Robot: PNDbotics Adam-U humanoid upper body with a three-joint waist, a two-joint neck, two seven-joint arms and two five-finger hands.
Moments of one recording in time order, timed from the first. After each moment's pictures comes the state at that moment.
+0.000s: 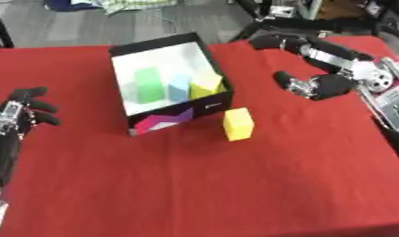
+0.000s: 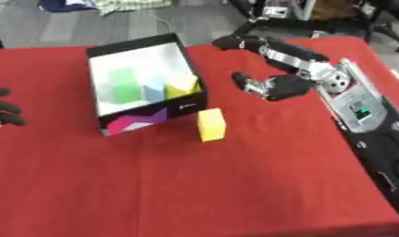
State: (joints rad) left arm -0.16 0.30 -0.07 -1.81 0.01 0.10 -0.07; right arm -0.53 -0.61 0.21 -1.54 0.11 -0.49 0.61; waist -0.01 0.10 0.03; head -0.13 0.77
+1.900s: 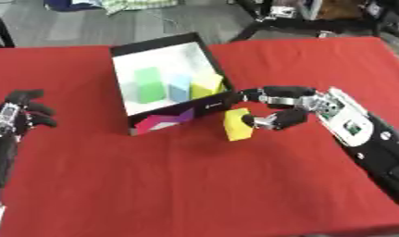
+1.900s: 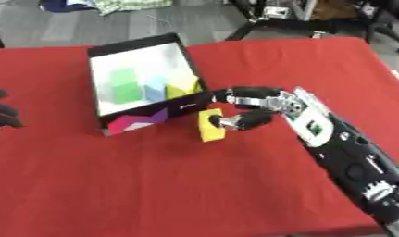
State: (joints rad) left arm -0.16 0.30 -0.07 -1.81 0.01 0.10 -0.07; right arm -0.60 -0.52 0.36 -1.26 0.33 -0.54 0.64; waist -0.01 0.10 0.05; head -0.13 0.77
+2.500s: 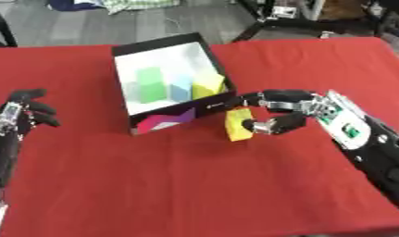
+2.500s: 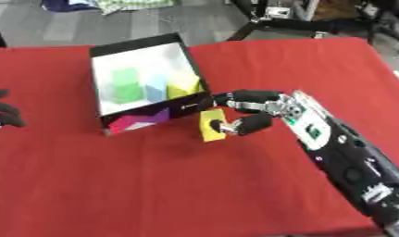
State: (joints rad) left arm -0.16 0.30 -0.07 -1.81 0.01 0.11 -0.07; right arm -0.60 -0.51 0.37 -1.24 0.42 -0.57 0.61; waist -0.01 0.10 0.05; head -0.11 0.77
